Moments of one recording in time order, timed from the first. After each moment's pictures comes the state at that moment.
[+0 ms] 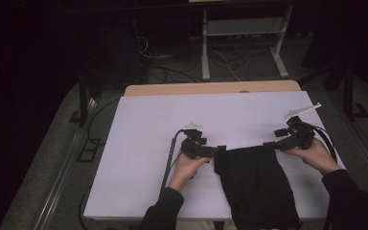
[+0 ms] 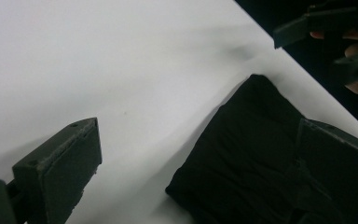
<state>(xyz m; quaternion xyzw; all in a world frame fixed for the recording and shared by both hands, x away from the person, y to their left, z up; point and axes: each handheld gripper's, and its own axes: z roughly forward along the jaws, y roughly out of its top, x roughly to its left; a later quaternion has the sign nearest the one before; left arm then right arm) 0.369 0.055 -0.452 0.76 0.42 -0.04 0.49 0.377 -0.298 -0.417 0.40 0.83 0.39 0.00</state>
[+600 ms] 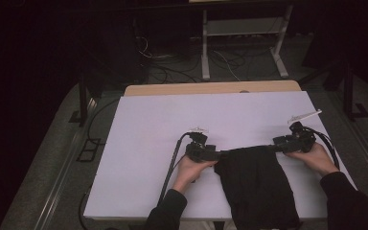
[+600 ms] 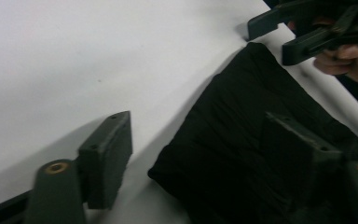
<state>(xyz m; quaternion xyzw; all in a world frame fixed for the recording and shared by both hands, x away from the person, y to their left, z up) 0.366 0.044 -0.463 0.78 0.40 -0.07 0.47 0.384 -0.319 -0.455 0.40 0.82 0.40 -0.03</state>
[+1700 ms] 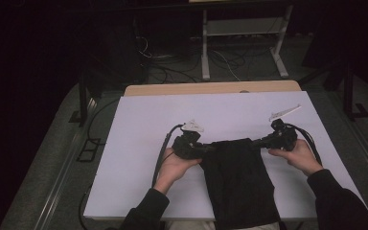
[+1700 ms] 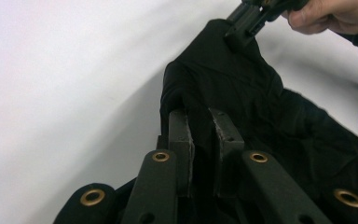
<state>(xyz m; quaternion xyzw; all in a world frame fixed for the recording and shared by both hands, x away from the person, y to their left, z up) 0.340 0.080 -0.384 0.85 0.29 0.03 0.43 0.382 -0.254 -0.422 0.34 0.83 0.43 -0.08</state>
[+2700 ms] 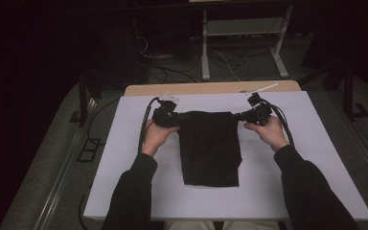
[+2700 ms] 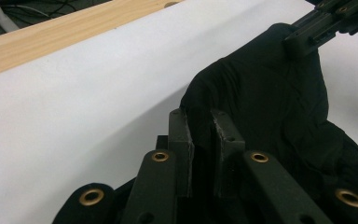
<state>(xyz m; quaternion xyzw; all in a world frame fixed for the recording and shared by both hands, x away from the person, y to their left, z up) 0.440 0.131 -0.382 0.83 0.35 0.10 0.43 0.454 -0.197 -0.399 0.42 0.80 0.43 -0.01</state>
